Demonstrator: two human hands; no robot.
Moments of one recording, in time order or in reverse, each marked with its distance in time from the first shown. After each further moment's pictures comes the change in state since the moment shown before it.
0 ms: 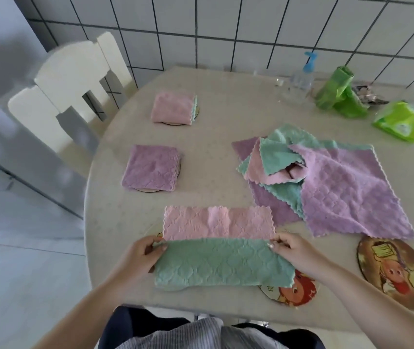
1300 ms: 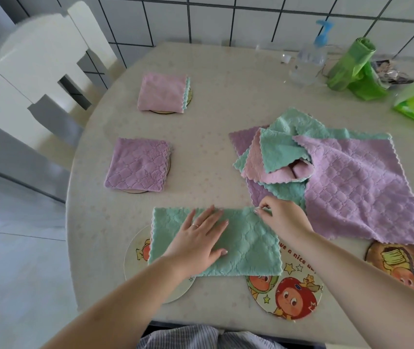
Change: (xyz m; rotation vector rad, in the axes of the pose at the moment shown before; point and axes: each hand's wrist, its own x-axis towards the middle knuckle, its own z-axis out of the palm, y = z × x) left_hand 0.069 0.039 0.099 1.240 -0.135 0.721; right_hand 0.084 -0.018 -0.022 -0.450 0.212 -0.076
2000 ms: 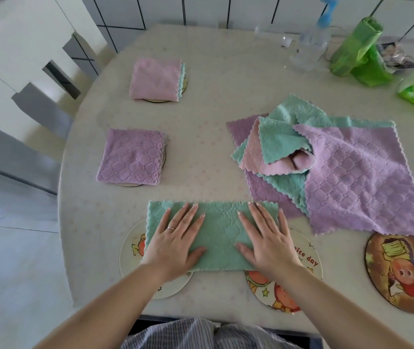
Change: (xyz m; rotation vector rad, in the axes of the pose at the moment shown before) left_hand -0.032 -0.020 0.020 0.007 0.021 -0.120; right_hand -0.049 0.001 0.069 -0.426 0.008 -0.214
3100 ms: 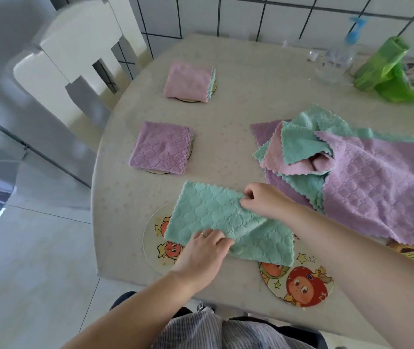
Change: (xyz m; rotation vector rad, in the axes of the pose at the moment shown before) left_hand -0.029 0.054 -0.023 -0.264 0.069 0.002; right_hand 0.075 -0.027 -0.088 0.522 -0.309 0.084
